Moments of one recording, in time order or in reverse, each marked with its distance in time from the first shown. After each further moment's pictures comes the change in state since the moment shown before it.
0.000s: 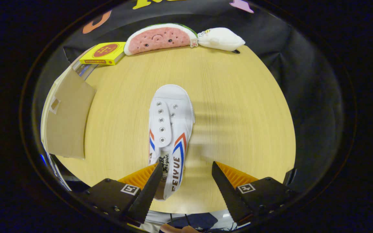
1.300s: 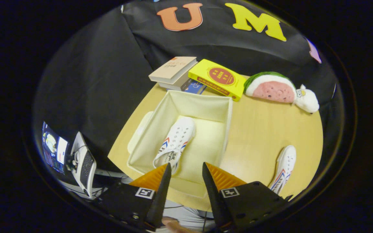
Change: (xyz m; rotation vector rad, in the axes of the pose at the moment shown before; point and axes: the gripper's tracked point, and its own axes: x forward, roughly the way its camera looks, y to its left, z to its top) arm -0.177 0.321 0.018 -0.370 -0.225 0.300
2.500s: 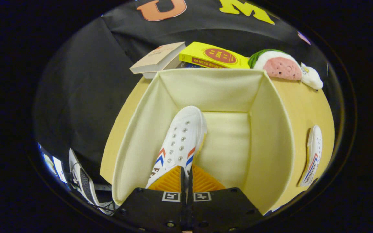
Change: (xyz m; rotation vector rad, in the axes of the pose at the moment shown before) arm 0.156 0.059 -0.002 0.231 0.088 0.004
